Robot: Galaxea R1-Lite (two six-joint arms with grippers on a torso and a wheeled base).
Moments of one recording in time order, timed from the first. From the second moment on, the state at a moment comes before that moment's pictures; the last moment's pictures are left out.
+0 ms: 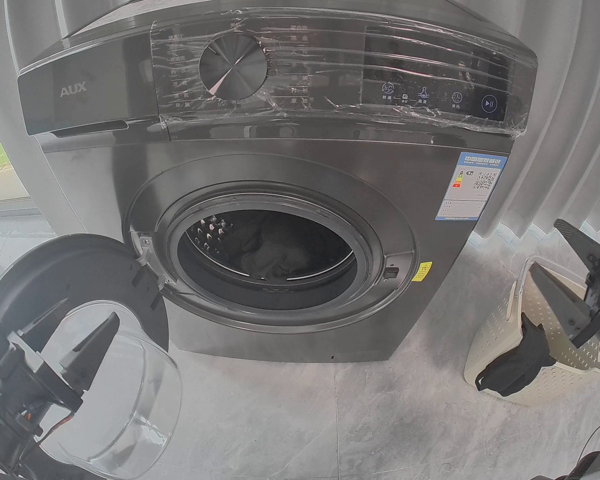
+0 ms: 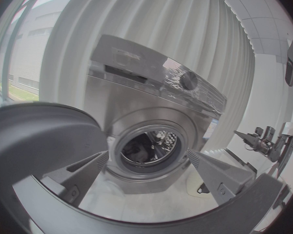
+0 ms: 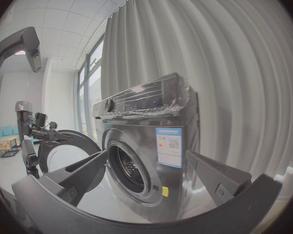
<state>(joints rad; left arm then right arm) -0.65 0.97 -0.08 -0.98 0.31 -0.22 0.31 1.20 -0.11 -1.41 0.34 0.01</state>
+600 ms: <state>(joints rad) -0.38 0.53 -0.06 -0.58 0.26 -0.16 0.13 0.52 -0.05 -0.64 0.34 0.01</state>
